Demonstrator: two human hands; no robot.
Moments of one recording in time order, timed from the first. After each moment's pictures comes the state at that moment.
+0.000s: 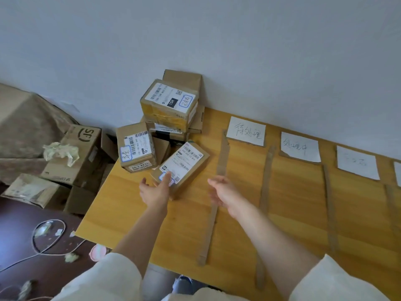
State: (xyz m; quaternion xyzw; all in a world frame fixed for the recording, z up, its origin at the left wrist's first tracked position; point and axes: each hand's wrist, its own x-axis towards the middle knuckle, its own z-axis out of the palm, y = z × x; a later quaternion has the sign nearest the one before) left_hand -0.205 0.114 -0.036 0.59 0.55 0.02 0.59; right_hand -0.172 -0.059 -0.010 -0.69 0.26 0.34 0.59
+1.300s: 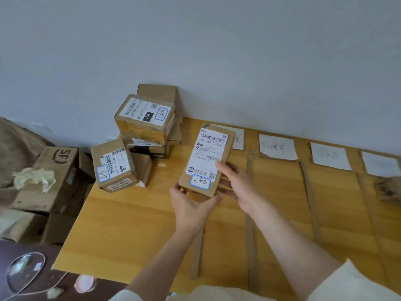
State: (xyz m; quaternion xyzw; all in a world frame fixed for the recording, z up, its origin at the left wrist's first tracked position) left_hand -0.217 0.008 0.011 0.74 0.24 0.00 0.63; right_hand -0.151 -0.117 0.040 -0.66 0.19 0.24 0.69
